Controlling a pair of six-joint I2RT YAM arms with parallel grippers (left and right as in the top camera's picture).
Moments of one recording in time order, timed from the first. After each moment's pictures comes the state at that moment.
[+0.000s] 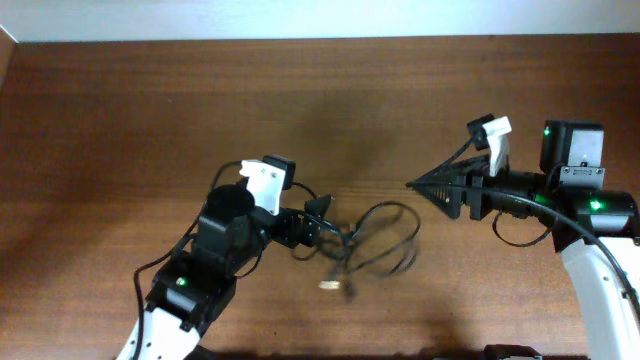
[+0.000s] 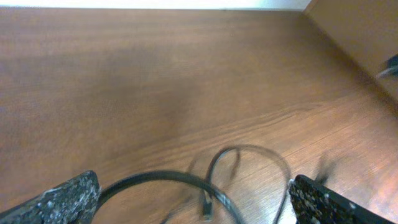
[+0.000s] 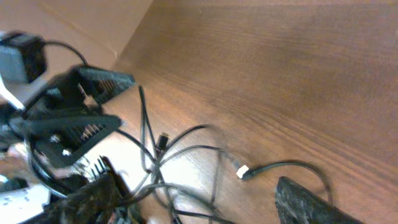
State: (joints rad) left arm -0.46 0.93 0.72 -0.27 0.17 -0.24; right arm -0.05 1.20 1.13 -0.87 -0.95 -0.10
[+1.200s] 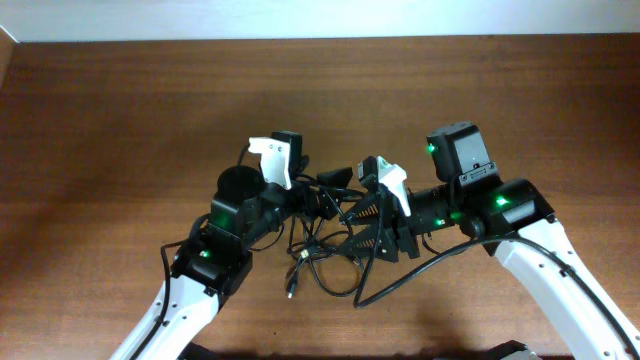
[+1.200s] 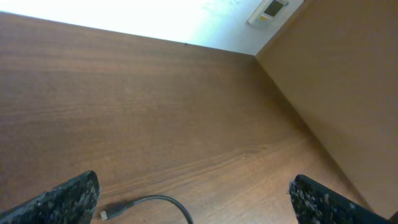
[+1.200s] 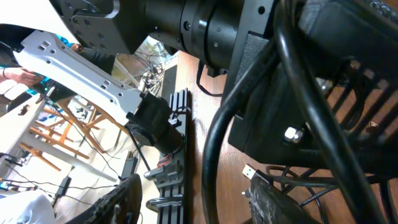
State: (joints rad) left arm -0.45 1.11 0.72 0.07 0.30 -0.46; right arm 0.40 1.31 1.13 -0.80 -1.17 -0.43
